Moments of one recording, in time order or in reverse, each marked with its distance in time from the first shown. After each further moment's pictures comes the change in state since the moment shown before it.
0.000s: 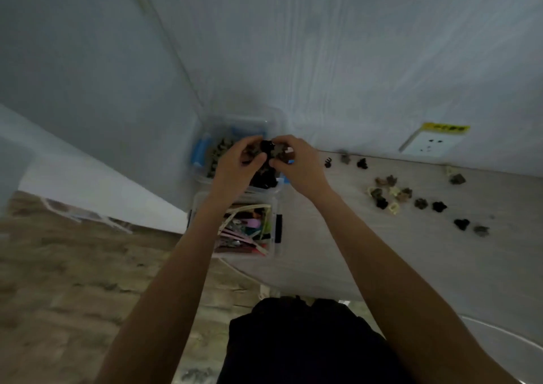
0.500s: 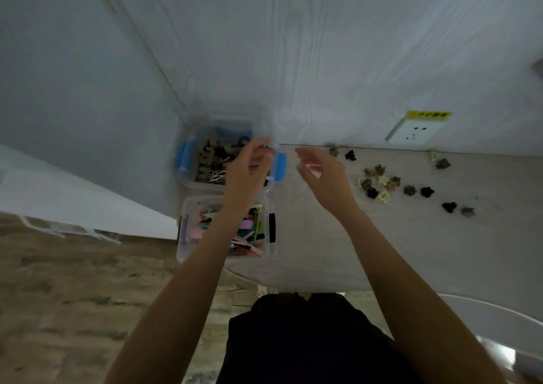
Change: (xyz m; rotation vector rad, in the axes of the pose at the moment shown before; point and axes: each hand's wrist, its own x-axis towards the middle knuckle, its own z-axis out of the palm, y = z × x) left_hand -0.015 0.017 0.026 -0.189 -0.006 0.002; right_hand -0.040 0.031 -0.029 0.067 0.140 0.034
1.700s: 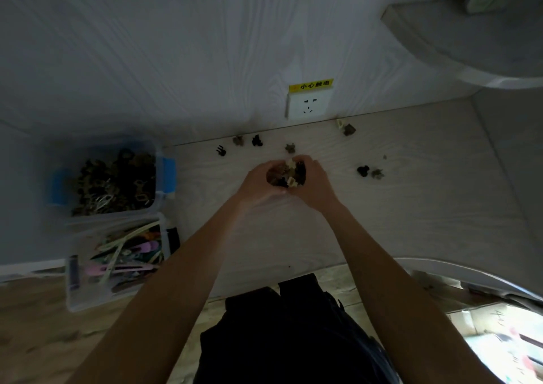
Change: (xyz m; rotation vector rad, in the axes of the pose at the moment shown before) left_hand 0.013 -0.026 0.216 0.340 -0.696 -0.205; right_hand -0.034 0.151 -0.112 -0.176 -0.010 0.463
